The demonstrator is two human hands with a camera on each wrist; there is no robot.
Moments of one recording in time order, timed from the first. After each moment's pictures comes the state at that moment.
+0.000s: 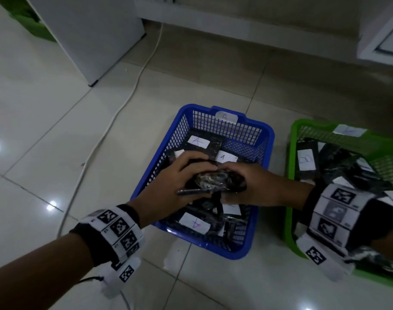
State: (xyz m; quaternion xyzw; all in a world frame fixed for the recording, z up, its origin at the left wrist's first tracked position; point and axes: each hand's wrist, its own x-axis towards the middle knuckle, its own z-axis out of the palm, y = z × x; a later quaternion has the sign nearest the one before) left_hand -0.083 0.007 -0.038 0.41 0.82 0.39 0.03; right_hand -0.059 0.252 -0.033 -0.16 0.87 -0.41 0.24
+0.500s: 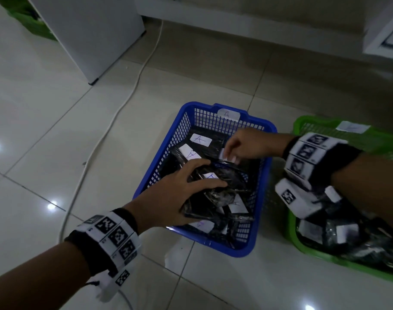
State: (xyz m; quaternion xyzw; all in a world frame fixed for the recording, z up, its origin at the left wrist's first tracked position) left_hand -0.076 -0.013 -0.042 0.47 0.85 0.20 0.13; right_hand -0.141 0.250 -0.012 -0.08 0.91 -0.26 0.33
